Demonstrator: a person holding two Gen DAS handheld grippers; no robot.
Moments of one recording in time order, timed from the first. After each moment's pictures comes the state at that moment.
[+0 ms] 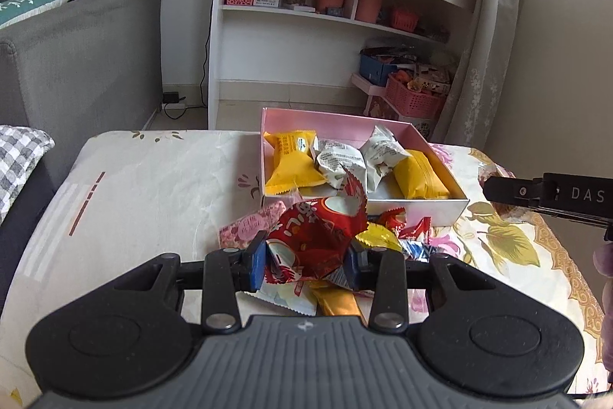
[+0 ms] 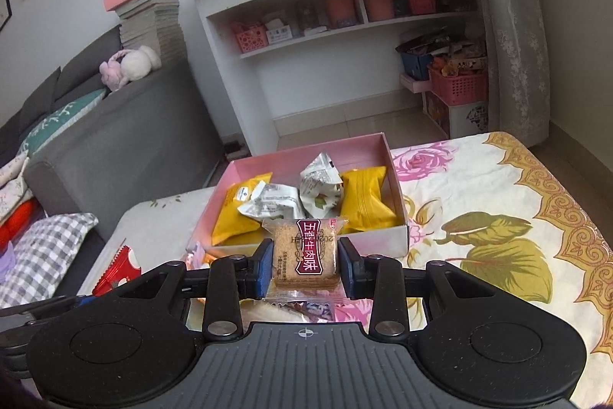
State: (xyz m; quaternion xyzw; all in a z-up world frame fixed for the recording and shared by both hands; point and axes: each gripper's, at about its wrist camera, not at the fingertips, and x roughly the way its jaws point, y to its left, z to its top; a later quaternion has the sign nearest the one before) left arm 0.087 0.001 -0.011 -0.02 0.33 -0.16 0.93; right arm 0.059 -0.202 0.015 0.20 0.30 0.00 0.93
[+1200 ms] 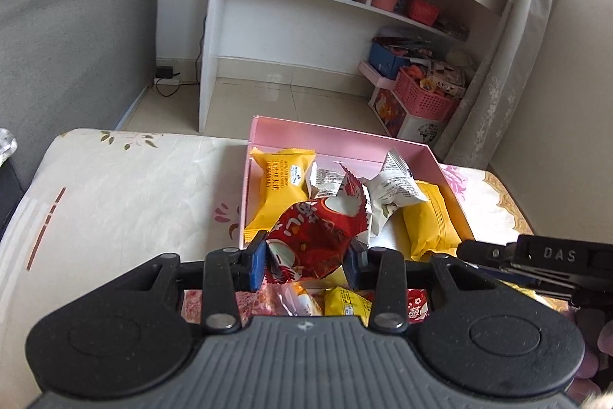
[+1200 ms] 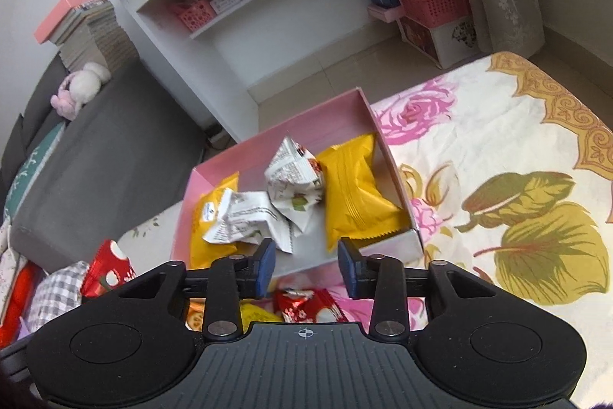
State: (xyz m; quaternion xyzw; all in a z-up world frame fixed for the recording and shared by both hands) left arm 0.162 -0.020 -0.010 -0.05 0.38 -0.16 0.91; right arm 0.138 -0.242 -0.024 0.32 0.39 -0.02 0.87
